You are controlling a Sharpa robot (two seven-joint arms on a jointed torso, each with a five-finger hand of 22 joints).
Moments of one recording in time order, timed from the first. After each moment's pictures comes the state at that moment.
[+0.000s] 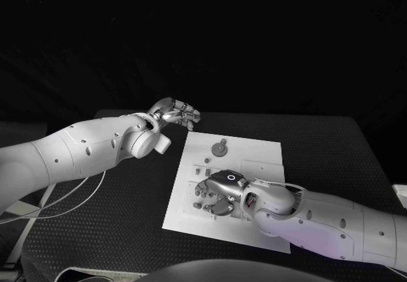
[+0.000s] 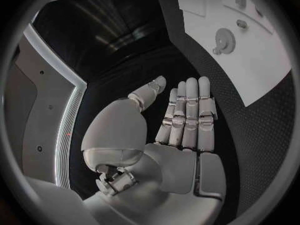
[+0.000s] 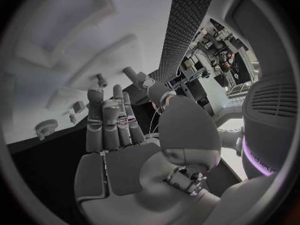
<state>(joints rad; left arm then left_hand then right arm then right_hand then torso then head) 1.23 -0.71 -0.09 1.21 -0.39 -0.22 0.22 1.08 -0.09 0.59 -0.25 0.06 0.89 0.17 0.27 0.51 1.18 0.12 0.07 0.35 0.99 0.04 0.73 0.49 0.03 1.03 -0.06 0.23 1.08 1.00 -0.54 -0.17 1.50 -1.71 -0.32 -0.04 1.10 -0.18 0.65 -0.28 0.05 0.82 0.18 0.24 0.51 1.07 0.13 0.16 0.23 1.15 0.01 1.38 0.73 0.20 1.09 0.01 0.85 1.31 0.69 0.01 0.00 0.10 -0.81</state>
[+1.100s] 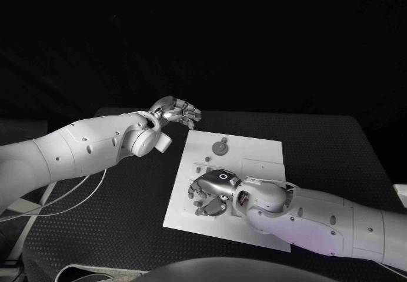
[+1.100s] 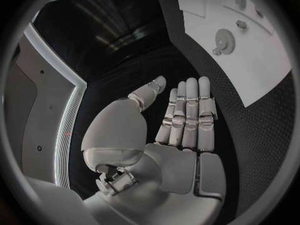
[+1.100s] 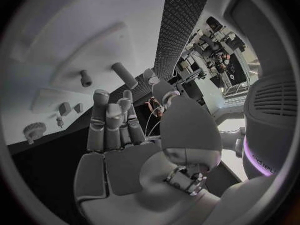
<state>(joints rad) 1.23 -0.71 -0.09 1.21 -0.39 -0.22 0.21 1.08 -0.09 0.59 -0.26 0.06 0.89 0.17 0.27 0.51 1.18 0.12 0.07 0.34 0.99 0.04 0.73 0.49 0.03 1.03 -0.06 0.23 1.08 1.01 -0.49 -0.17 1.48 -1.71 -0.29 -0.02 1.08 -0.19 0.51 -0.28 0.05 0.87 0.12 0.31 0.53 0.80 0.01 1.22 1.02 1.08 -0.09 1.54 0.80 0.27 1.05 0.01 0.94 1.31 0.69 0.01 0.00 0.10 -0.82</state>
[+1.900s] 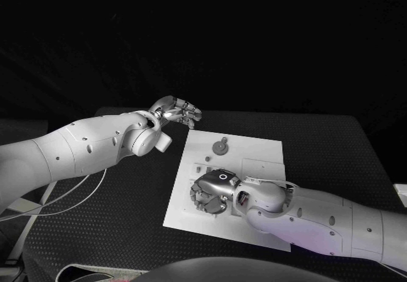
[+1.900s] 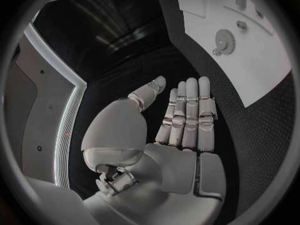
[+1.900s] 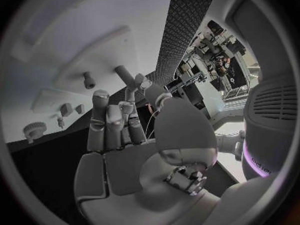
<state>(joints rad) 1.23 -0.71 -0.09 1.21 -0.39 -0.22 0.21 1.08 -0.09 0.58 -0.25 0.06 0.89 0.18 0.27 0.51 1.18 0.12 0.07 0.34 0.99 0.04 0.73 0.49 0.03 1.03 -0.06 0.23 1.08 1.00 -0.49 -0.17 1.47 -1.74 -0.28 -0.03 1.13 -0.09 0.53 -0.29 0.05 0.97 0.11 0.34 0.54 0.83 0.00 1.33 1.01 1.10 -0.10 1.57 0.79 0.25 1.07 -0.01 0.98 1.31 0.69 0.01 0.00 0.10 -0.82</state>
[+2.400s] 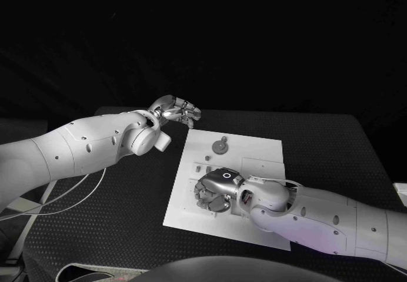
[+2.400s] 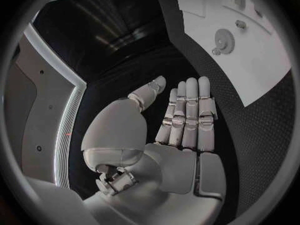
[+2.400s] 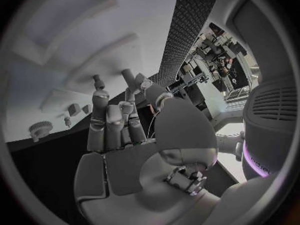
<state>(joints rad) 1.23 -0.71 -0.09 1.21 -0.39 -0.22 0.21 1.08 -0.09 0.58 -0.25 0.06 0.89 0.18 0.27 0.51 1.18 0.12 0.07 0.34 0.99 0.04 0.73 0.50 0.04 1.03 -0.06 0.23 1.08 1.00 -0.51 -0.17 1.47 -1.75 -0.28 -0.03 1.14 -0.08 0.53 -0.29 0.05 0.97 0.11 0.34 0.55 0.83 0.00 1.33 1.00 1.10 -0.10 1.57 0.79 0.25 1.06 -0.01 0.98 1.31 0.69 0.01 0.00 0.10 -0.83</state>
